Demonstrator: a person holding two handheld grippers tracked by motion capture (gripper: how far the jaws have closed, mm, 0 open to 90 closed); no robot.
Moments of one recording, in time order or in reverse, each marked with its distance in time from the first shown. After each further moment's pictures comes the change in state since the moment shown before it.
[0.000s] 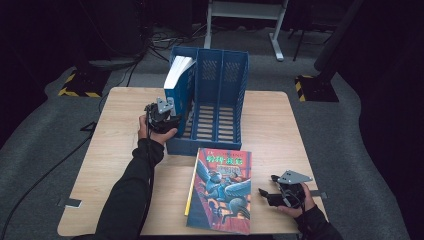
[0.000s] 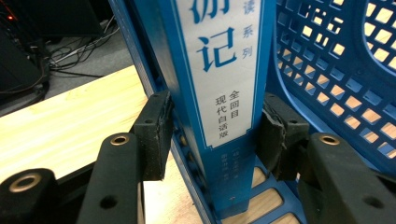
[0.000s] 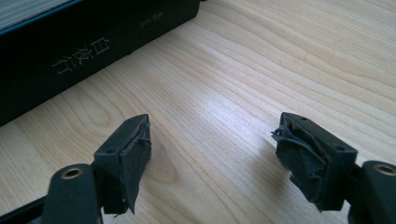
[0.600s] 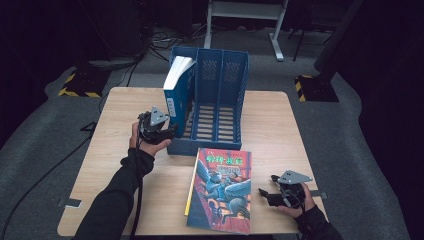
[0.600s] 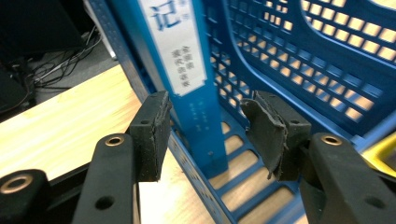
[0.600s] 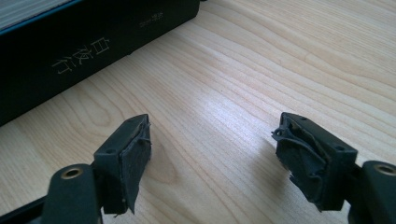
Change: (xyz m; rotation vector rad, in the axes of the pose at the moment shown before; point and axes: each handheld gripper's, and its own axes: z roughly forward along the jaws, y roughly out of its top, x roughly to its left) left arm -0.007 -0.016 -0.038 -0.017 -0.071 0.106; right arm 0.000 0.000 0.000 0.000 0.000 0.000
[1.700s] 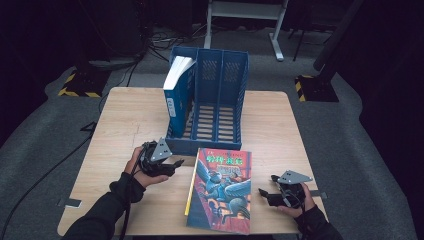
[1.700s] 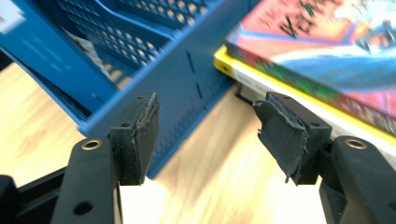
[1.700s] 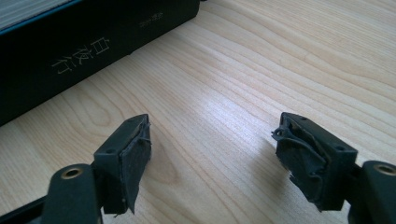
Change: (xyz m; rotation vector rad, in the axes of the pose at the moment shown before) left arm -0.053 -0.045 -0.042 0.109 -0.242 0.245; right arm 0.000 0.000 0.000 0.000 0.000 0.000
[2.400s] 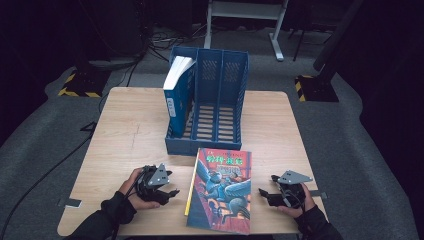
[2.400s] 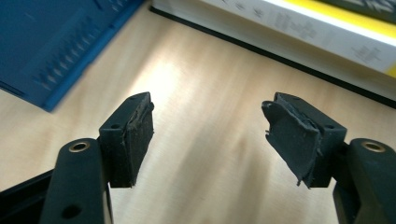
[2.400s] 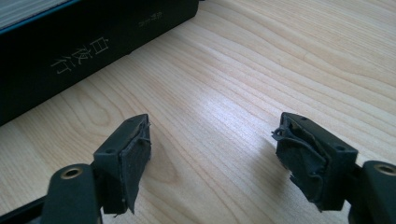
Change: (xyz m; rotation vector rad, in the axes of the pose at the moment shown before) left arm -0.035 -0.048 -0.001 0.115 -0.165 0.044; right arm 0.000 0.000 0.000 0.000 -0.005 0.004
